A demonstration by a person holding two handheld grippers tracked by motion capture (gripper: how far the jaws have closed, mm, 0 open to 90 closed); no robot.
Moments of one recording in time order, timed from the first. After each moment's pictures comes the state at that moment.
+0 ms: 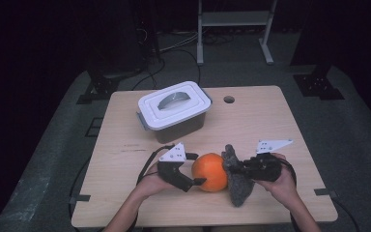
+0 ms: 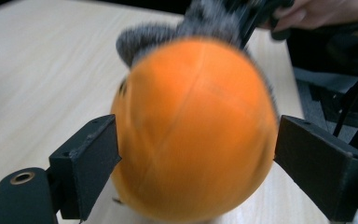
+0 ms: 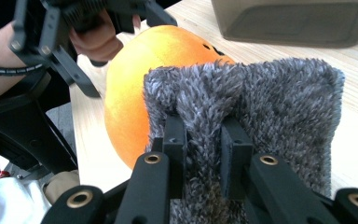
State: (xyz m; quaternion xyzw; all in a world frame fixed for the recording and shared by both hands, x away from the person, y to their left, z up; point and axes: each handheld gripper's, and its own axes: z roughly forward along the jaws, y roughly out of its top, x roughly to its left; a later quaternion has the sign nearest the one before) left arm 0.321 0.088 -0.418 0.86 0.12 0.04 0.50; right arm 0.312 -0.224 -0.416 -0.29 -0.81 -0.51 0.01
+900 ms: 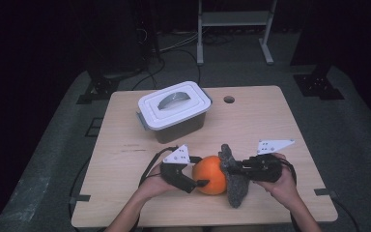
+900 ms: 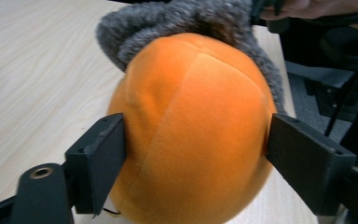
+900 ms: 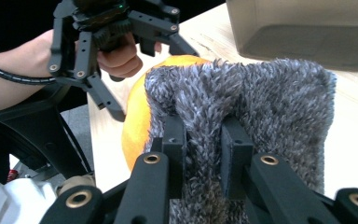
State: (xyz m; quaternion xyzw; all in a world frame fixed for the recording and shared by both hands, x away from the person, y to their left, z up) left arm 0.314 0.083 -0.411 0.86 0.10 0.03 0.50; right arm 0.305 -0.220 -0.405 -0.26 -0.81 -0.54 0.01
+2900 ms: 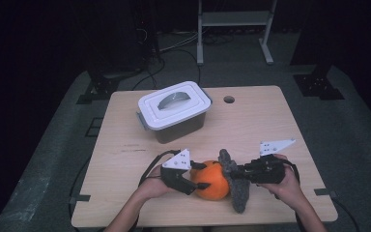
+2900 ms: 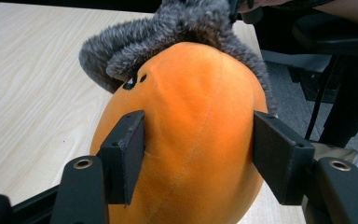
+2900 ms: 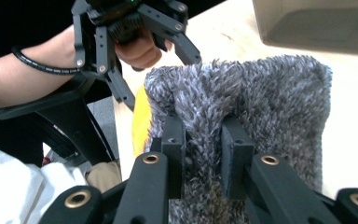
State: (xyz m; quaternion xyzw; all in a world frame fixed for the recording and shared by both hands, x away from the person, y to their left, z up) left arm 0.308 0.082 -0.410 0.86 0.05 0.03 0.50; right arm 0.305 -0.229 -0.408 -0.24 -0.81 -0.53 0.06
